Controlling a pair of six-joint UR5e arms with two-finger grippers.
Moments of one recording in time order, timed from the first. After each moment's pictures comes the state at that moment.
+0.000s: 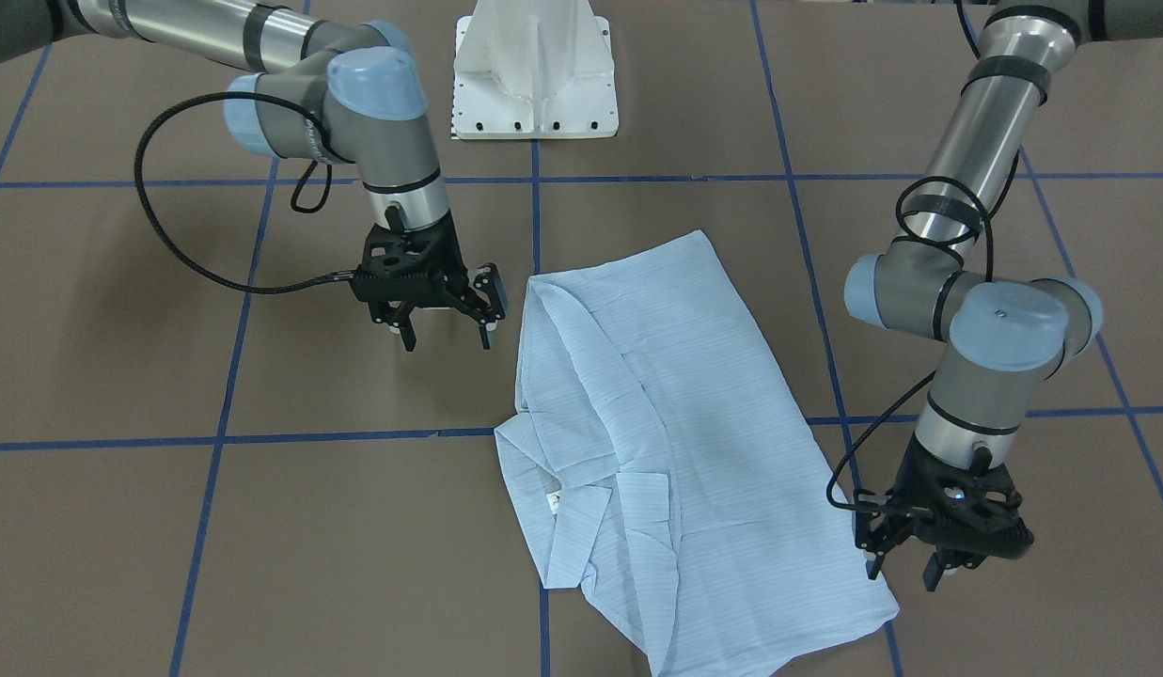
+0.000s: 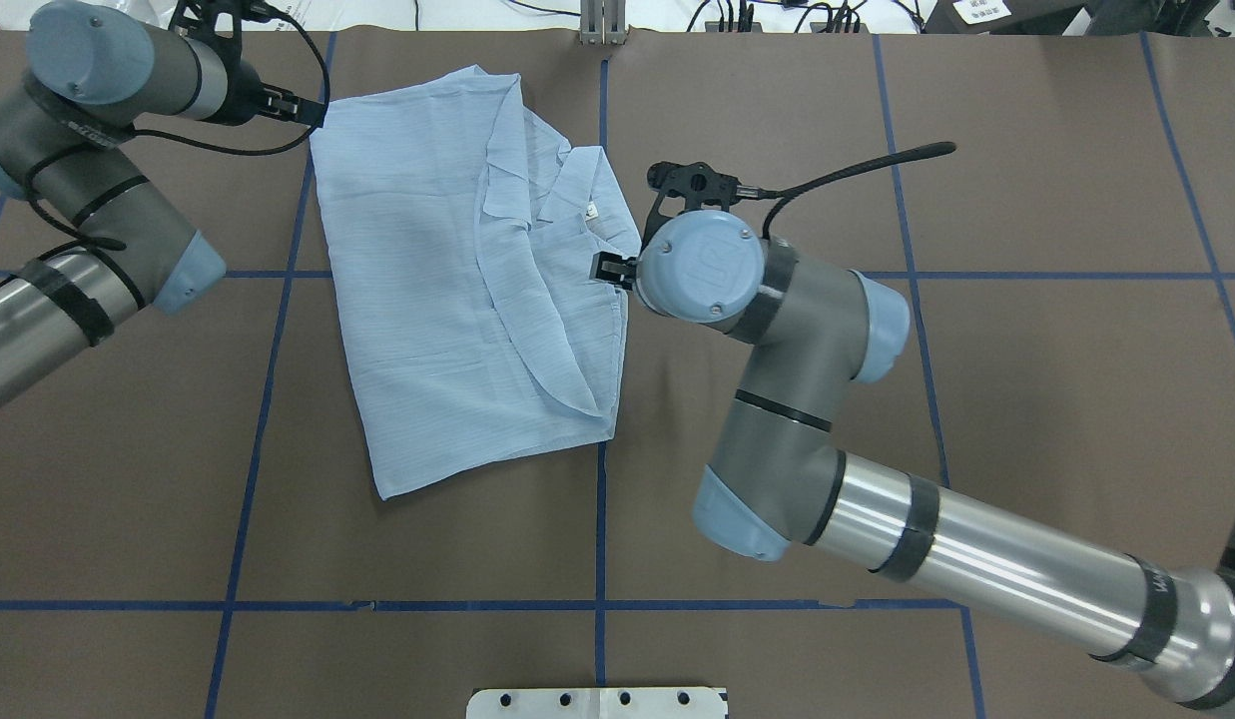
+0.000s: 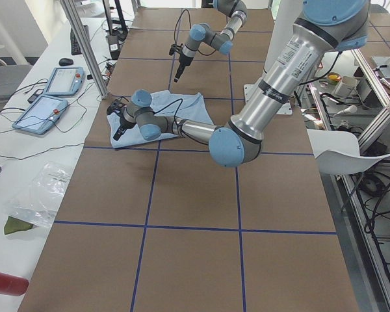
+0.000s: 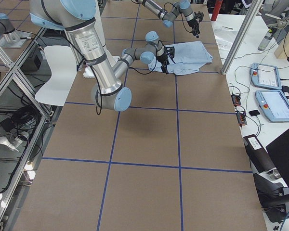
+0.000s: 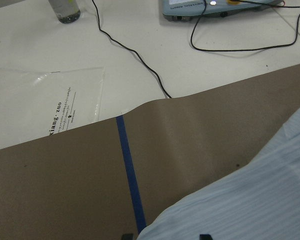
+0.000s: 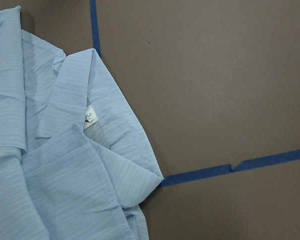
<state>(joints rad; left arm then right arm) -0.98 -2.16 -1.13 -2.45 -1.82 -0.67 0.52 -0.80 1.49 -1.38 1.54 1.45</state>
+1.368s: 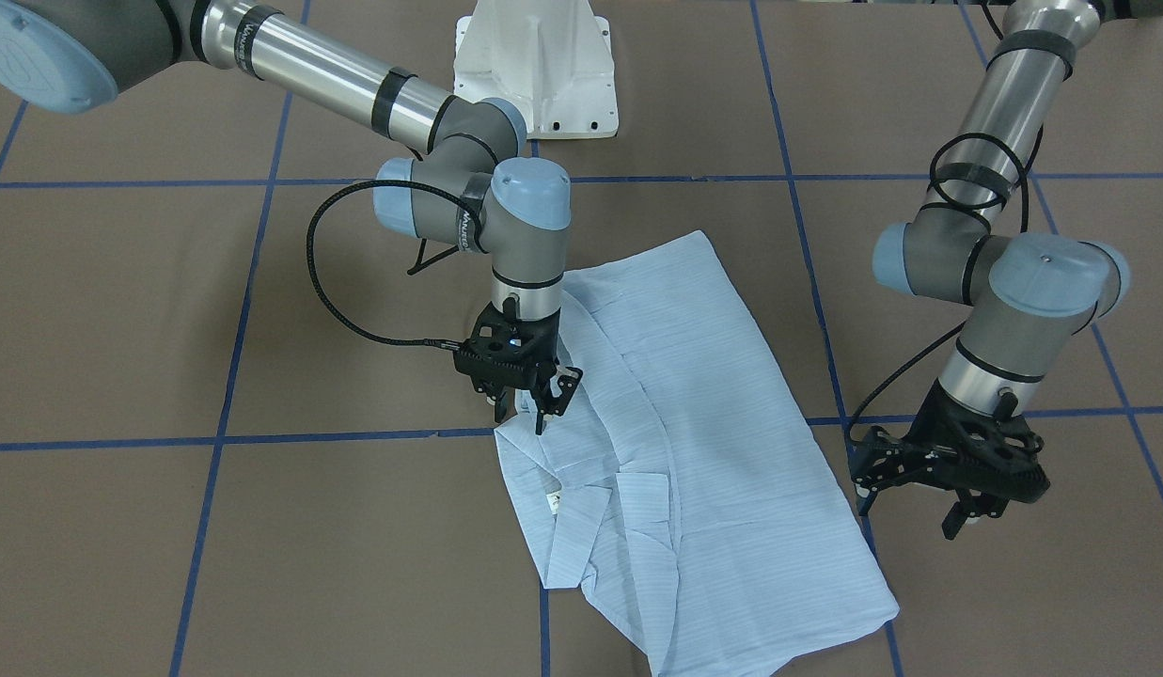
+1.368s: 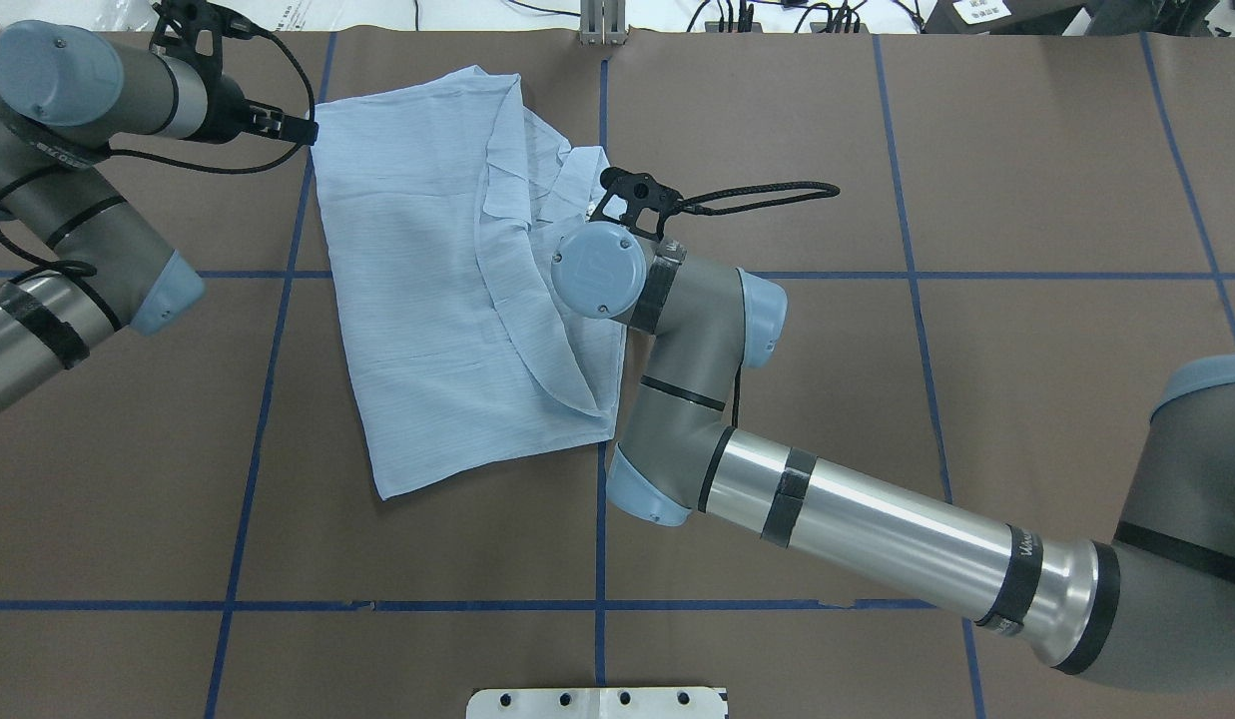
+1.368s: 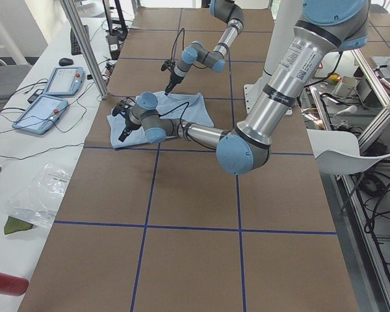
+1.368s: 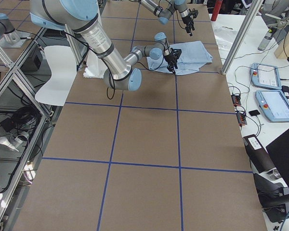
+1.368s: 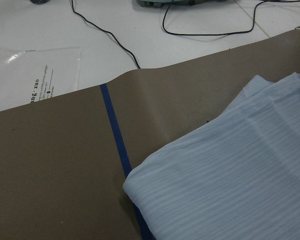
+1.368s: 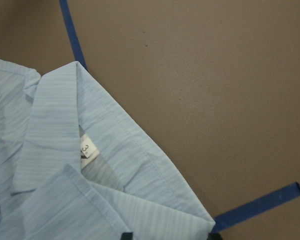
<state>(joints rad) -0.97 -2.11 -1.18 -2.47 -1.84 -0.67 0.50 -0.65 1.17 -1.29 1.42 1.61</state>
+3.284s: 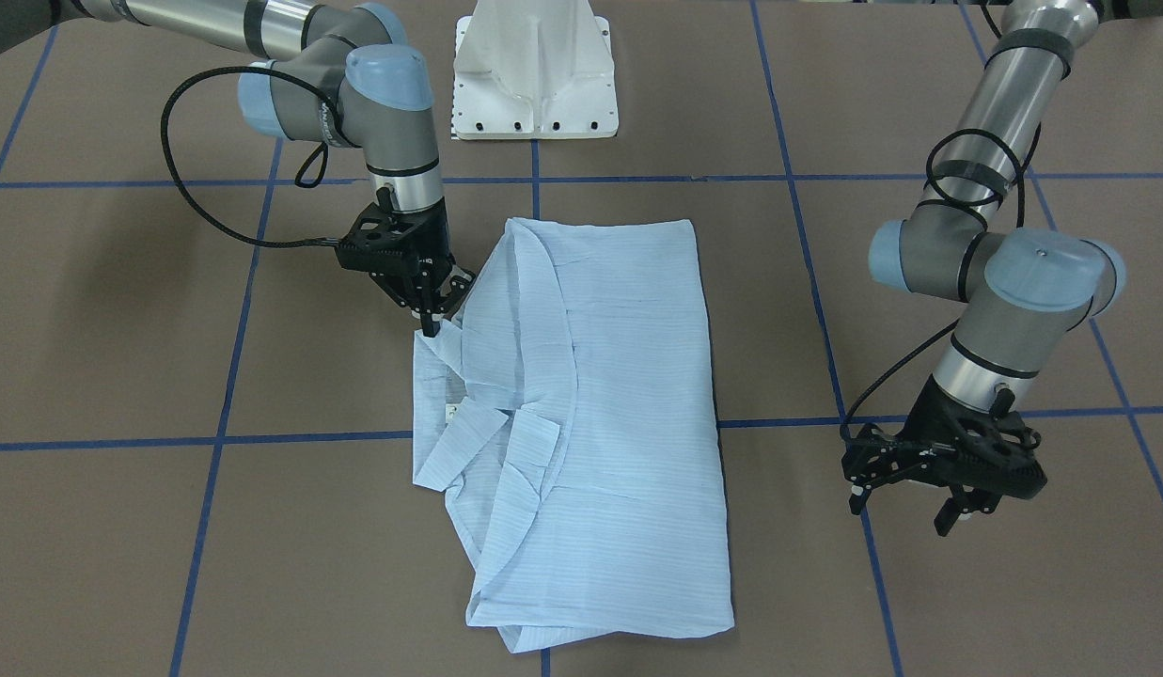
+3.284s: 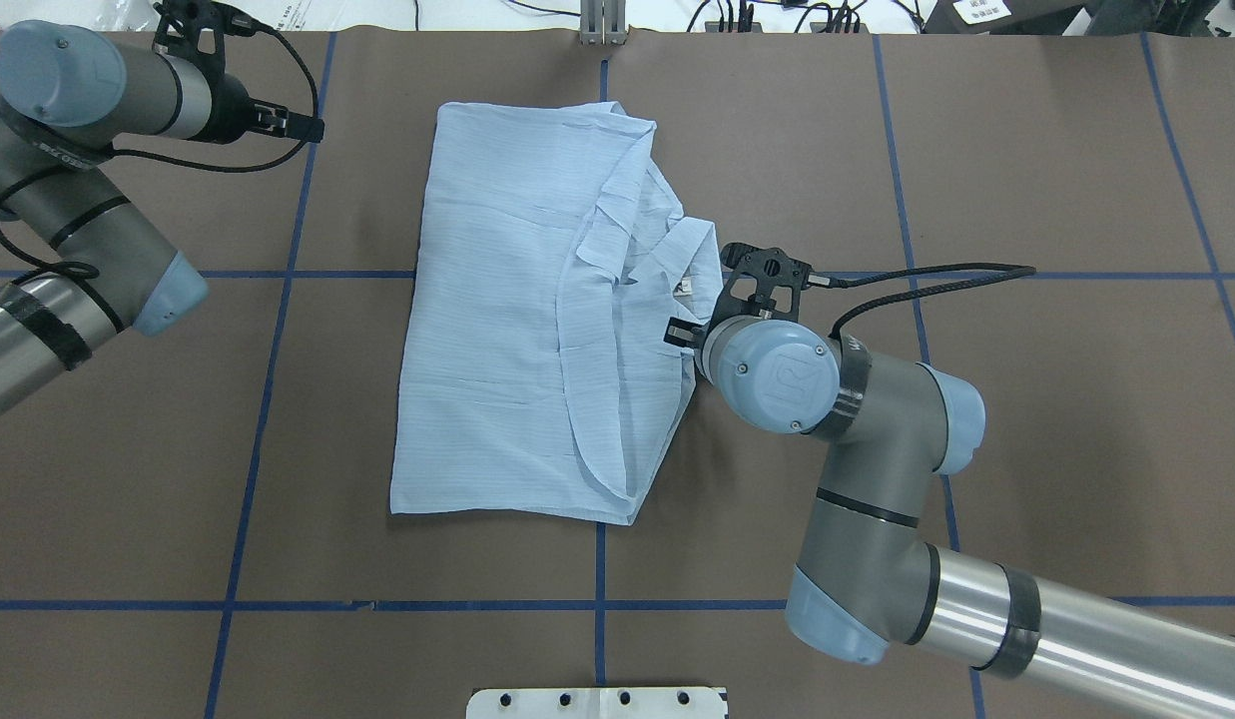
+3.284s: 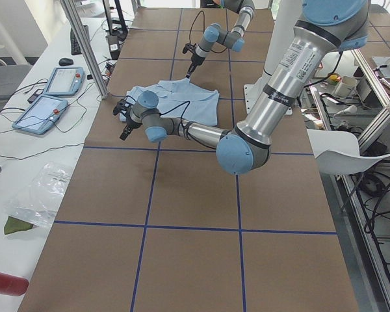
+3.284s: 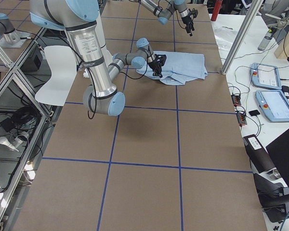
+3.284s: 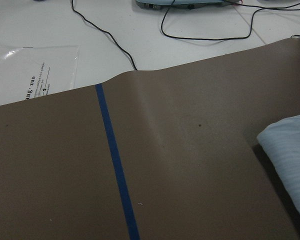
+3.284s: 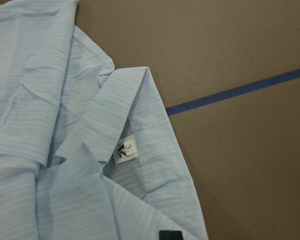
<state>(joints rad) -0.97 -2.11 -1.20 -2.47 -1.84 -0.72 0.42 -1.08 1.74 -1.37 1.41 1.55</state>
